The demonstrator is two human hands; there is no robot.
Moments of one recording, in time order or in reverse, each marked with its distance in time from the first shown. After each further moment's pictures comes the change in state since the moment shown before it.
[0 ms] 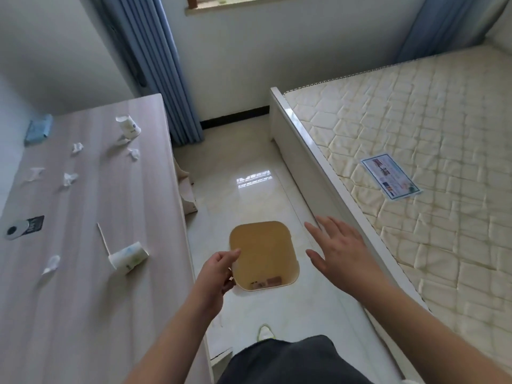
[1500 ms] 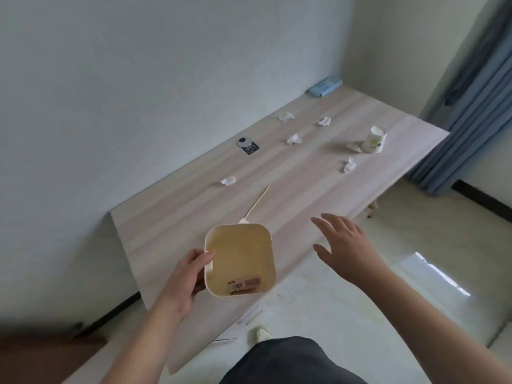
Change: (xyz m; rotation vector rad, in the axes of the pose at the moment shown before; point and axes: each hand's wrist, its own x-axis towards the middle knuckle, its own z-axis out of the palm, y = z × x) left_hand -0.025 0.049 -0.096 -0.672 1.128 0.126; right_hand 0.352 -0.228 -0.015 0.073 -0.198 -1.234
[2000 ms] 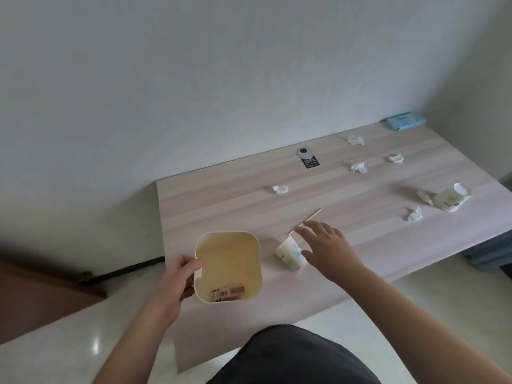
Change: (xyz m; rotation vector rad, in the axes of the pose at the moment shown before) left_hand 0.025 -0.021 -0.116 -0.158 0.269 -0.029; right_hand 0.127 -0.111 0.044 -0.167 -0.132 -0.368
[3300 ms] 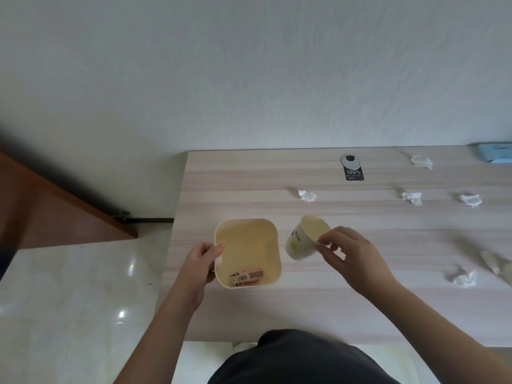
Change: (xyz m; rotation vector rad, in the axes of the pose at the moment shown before) left_hand 0.017 -0.010 0.094 -0.213 0.249 -0.013; right_hand 0.060 0.079 -0.034 0.445 0.171 -0.361
